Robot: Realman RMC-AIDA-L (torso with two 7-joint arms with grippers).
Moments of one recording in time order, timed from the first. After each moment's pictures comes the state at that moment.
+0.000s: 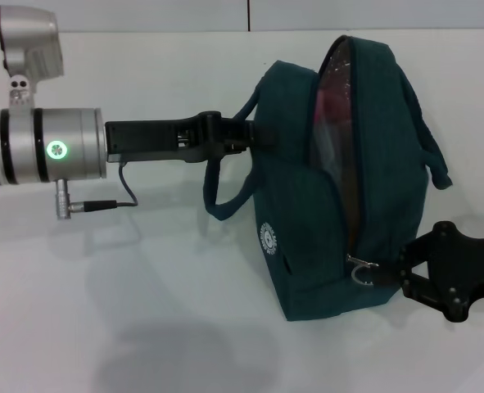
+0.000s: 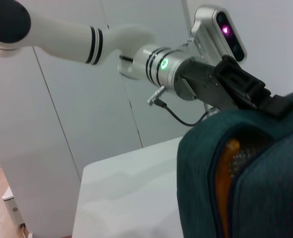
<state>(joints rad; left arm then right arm) -0.67 -2.08 0.77 0.56 1.89 1.59 -2.23 0.48 2.02 -0.89 -0.56 -1.91 -1.74 1.16</state>
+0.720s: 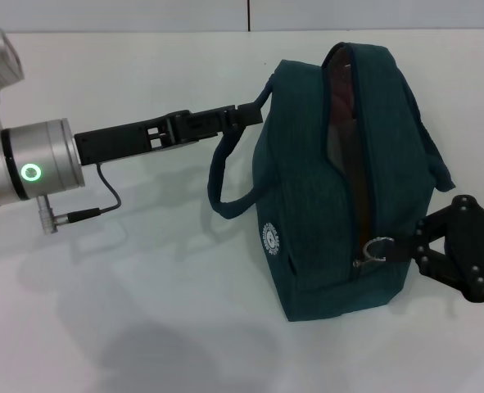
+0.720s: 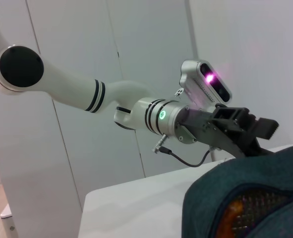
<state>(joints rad) -0.58 -2.08 0.77 0.52 1.74 1.58 -1.97 0.45 2.01 -0.88 -0.66 -1.83 -1.82 1.20</state>
